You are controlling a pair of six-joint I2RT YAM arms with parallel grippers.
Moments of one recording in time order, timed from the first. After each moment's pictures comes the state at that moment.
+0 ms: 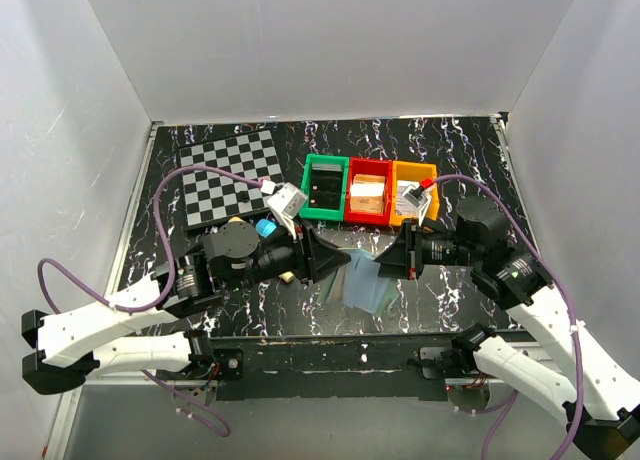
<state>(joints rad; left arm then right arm) -1.21 0.93 1.07 -0.26 -0.09 -0.59 0.62 0.75 0.90 -0.49 -0.78 0.66</state>
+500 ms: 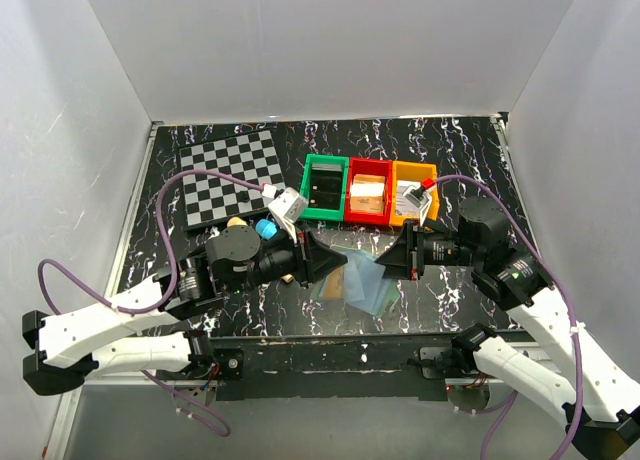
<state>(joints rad) -1.21 0.92 1.02 -0.24 -0.08 -0.57 0.61 0.74 0.89 -0.46 -0.82 0.69</state>
